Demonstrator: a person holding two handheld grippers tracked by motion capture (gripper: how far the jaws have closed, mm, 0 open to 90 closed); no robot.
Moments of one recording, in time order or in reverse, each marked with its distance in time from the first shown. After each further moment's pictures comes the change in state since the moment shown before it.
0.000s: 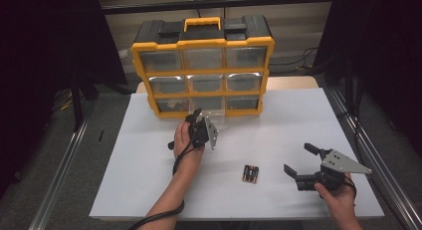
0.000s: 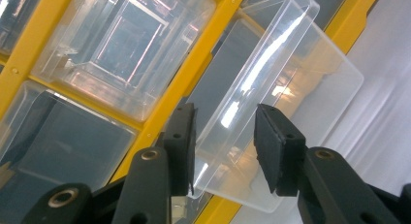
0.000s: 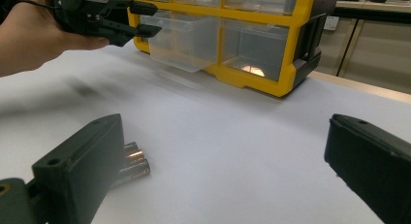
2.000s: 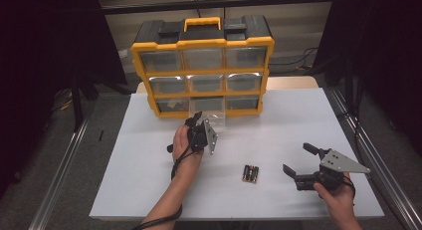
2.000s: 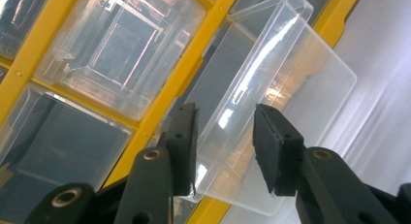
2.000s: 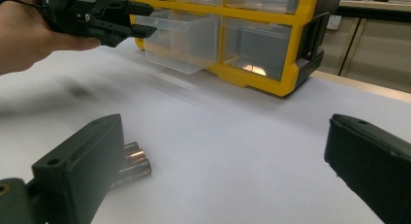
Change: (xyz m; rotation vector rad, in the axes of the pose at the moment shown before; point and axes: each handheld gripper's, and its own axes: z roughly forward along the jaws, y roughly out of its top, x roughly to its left) left arm -0.003 -0.002 -0.012 -0.021 -0.024 0.004; right arm 0.001 0.000 0.002 0.003 0.002 -0.004
